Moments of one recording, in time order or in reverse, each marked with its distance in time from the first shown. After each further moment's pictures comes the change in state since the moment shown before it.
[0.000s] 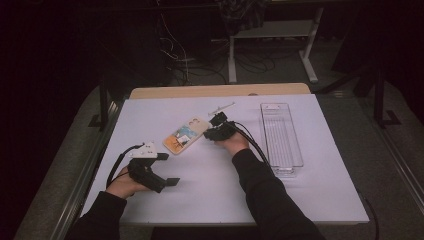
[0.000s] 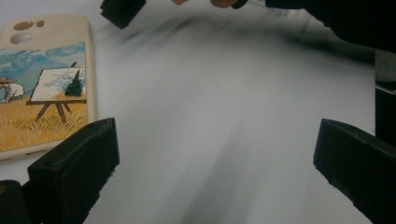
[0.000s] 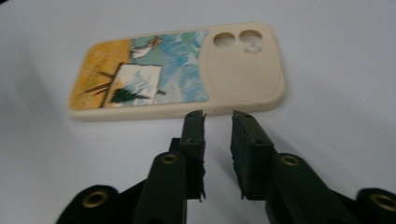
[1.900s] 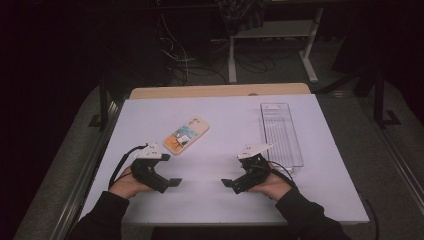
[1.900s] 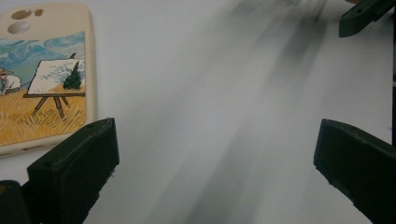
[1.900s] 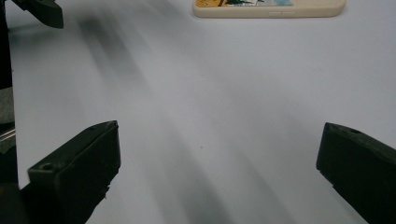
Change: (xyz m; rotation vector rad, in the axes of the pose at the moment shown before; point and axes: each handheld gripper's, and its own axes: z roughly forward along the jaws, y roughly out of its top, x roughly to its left) left arm -0.002 0.001 0.008 0.035 0.032 -0.004; right arm 0.045 -0.108 -0.105 -0.056 0.101 -0.128
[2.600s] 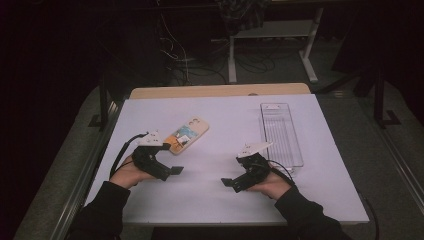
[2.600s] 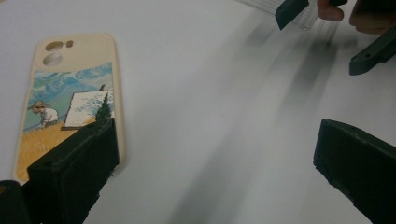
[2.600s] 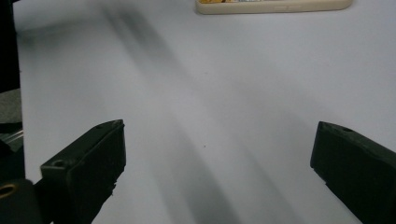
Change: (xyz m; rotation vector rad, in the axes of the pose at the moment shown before) left arm 0.017 0.030 -0.003 -0.009 0.033 0.005; right arm -0.006 0.001 0.002 0.008 0.041 0.005
